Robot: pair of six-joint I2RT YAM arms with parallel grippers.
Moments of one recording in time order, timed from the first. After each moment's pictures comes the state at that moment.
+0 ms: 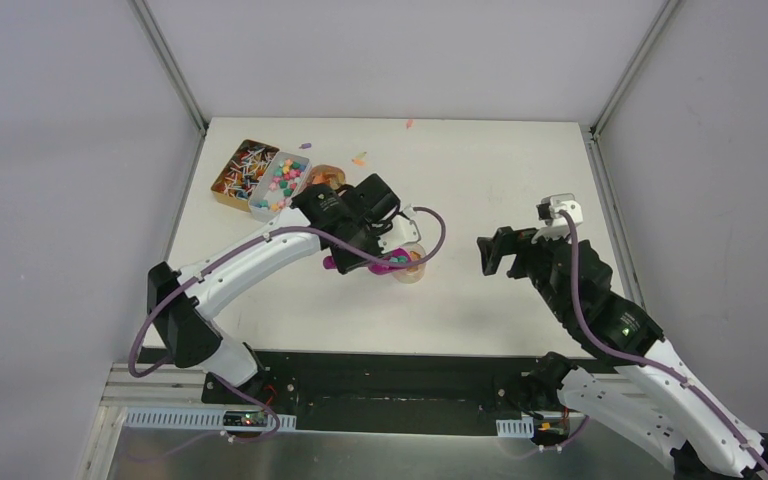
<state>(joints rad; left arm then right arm) -0.88 1.52 1.50 -1.21 -0.06 0.36 0.80 0.59 0.86 -0.54 0.46 0.26</state>
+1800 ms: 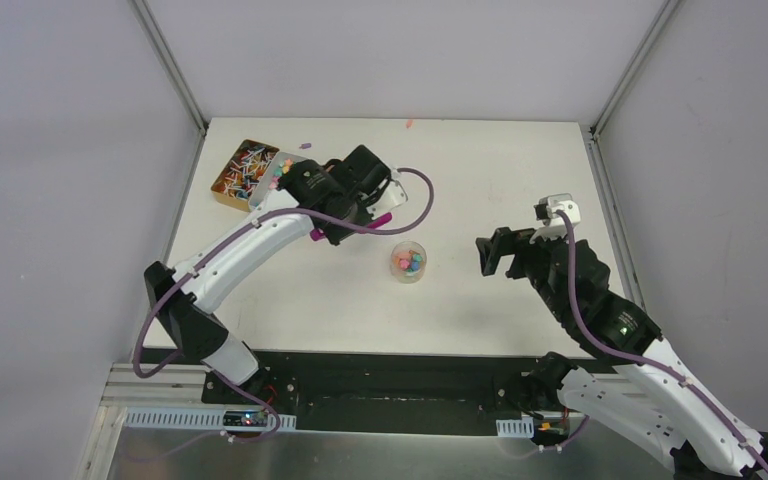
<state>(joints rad) -0.82 1.59 1.70 -1.30 -0.28 0.32 0.80 0.59 0.86 -0.54 0.46 0.25</state>
